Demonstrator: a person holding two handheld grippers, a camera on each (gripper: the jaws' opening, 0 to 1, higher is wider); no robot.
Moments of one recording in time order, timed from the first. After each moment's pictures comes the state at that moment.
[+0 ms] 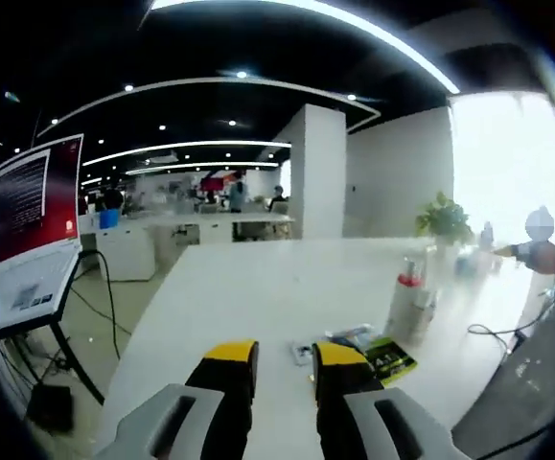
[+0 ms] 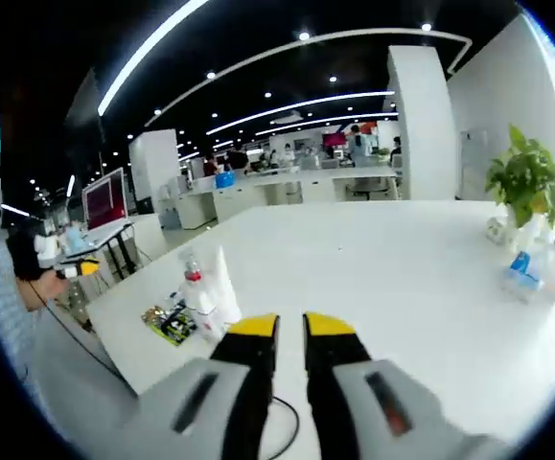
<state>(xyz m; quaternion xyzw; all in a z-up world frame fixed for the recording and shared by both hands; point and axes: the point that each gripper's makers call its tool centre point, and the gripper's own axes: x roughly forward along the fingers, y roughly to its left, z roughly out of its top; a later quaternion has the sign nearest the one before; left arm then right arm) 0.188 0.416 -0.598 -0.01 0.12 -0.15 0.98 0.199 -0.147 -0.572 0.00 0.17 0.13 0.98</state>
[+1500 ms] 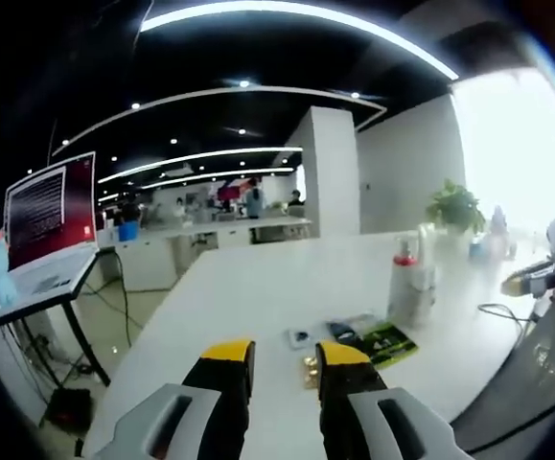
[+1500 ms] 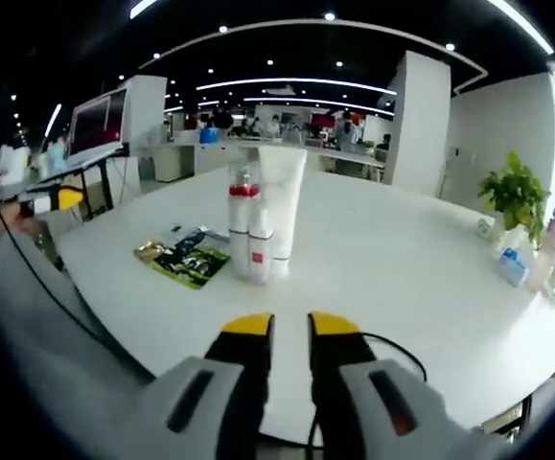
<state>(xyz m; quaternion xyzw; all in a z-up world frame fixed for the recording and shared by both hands) 0.156 0.389 -0.619 0.03 0.10 -0.10 0.99 0.149 0.011 -0.662 -0.08 0.21 0.13 0.97</state>
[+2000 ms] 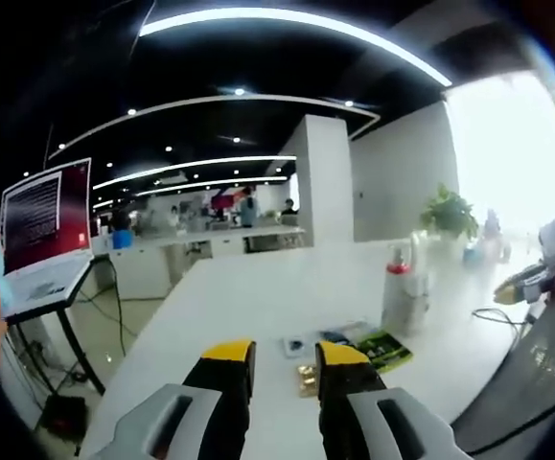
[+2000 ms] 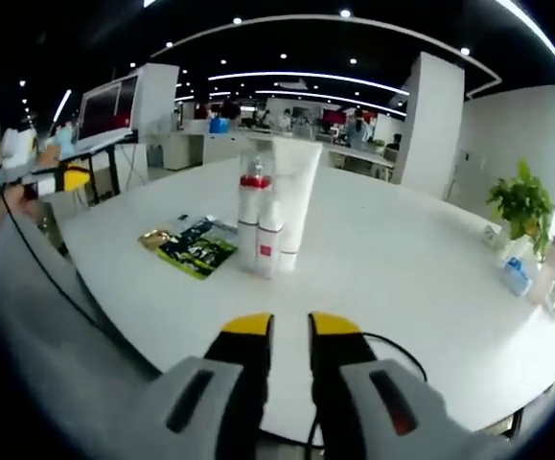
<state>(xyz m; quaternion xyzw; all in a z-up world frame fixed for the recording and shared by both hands) 0.158 0.385 -0.613 0.03 0.08 -0.12 0.99 0.147 0.016 -0.668 -0.11 0.23 0.14 0.96</state>
